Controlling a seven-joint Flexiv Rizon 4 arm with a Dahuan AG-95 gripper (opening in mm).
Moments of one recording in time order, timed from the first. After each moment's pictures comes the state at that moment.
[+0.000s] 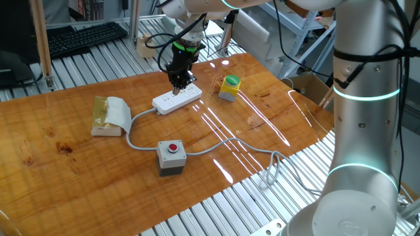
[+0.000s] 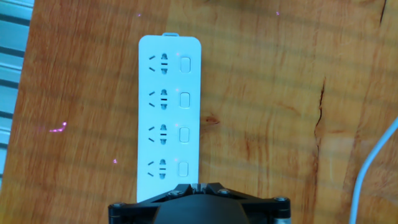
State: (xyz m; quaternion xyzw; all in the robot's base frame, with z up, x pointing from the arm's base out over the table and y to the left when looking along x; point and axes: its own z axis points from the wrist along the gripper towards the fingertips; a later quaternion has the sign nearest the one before) arm 0.636 -0.028 0.094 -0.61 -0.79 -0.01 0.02
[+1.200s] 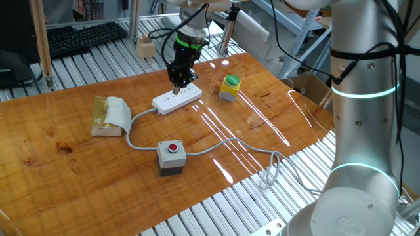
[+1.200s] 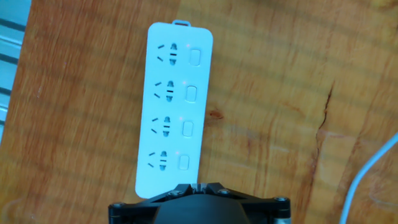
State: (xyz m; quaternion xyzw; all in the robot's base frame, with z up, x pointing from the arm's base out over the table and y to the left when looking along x) arm 0.639 -0.028 0.093 -0.57 -0.82 -0.03 0.07
